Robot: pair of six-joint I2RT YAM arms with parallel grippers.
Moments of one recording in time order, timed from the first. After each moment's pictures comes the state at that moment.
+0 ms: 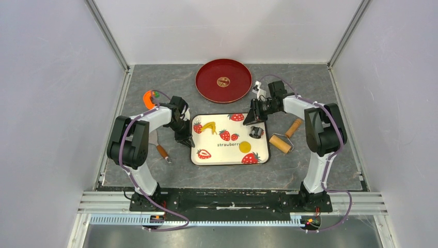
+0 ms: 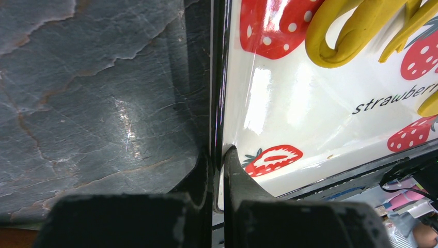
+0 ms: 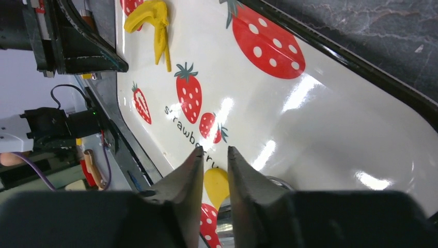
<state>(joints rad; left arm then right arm) -0.26 1.77 1.04 -0.72 0.32 -0.34 0.24 1.96 1.24 -0.38 -0.82 0.19</state>
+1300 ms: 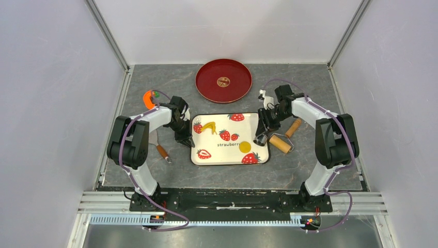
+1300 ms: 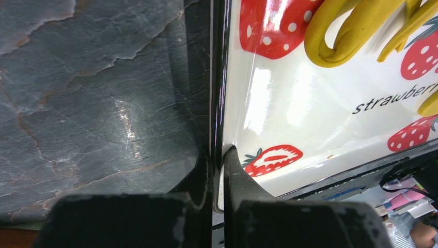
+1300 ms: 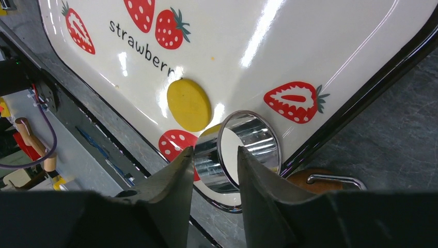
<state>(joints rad) -0.27 1.77 1.04 -0.72 0.32 -0.34 0.21 1.77 1.16 -0.73 -0.64 -0.07</state>
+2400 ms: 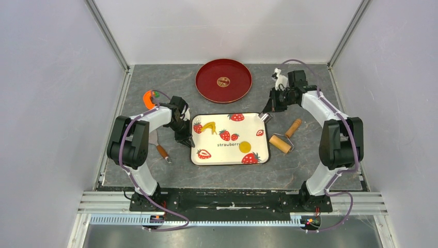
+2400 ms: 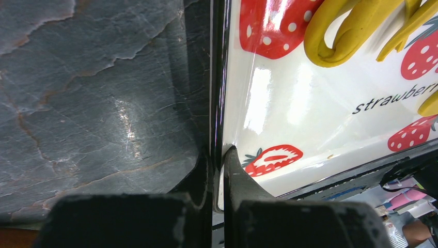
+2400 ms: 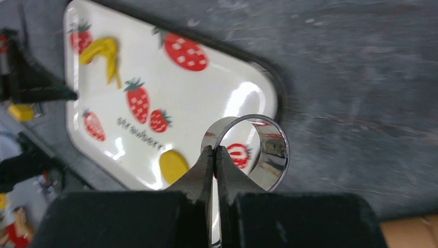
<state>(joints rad) -0.27 1.77 1.04 -0.72 0.32 -0.34 0.12 1.74 1.28 -0.57 -0.62 0.06</state>
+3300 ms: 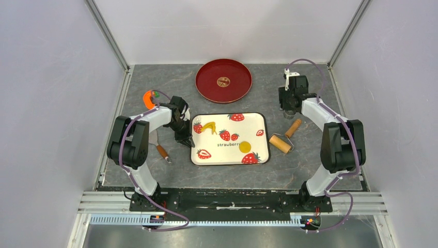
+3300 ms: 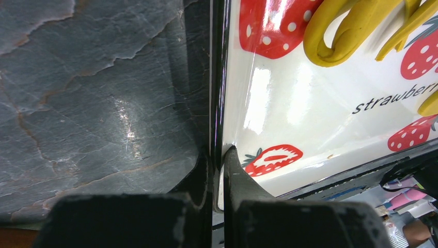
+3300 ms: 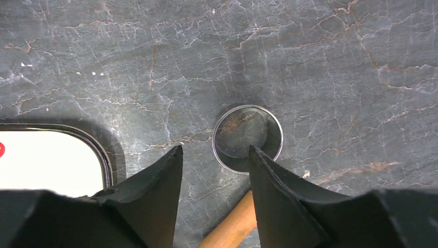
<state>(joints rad) -0.27 1.77 1.04 -0.72 0.32 -0.34 0.11 1.69 1.14 -0.29 0.11 0.00</state>
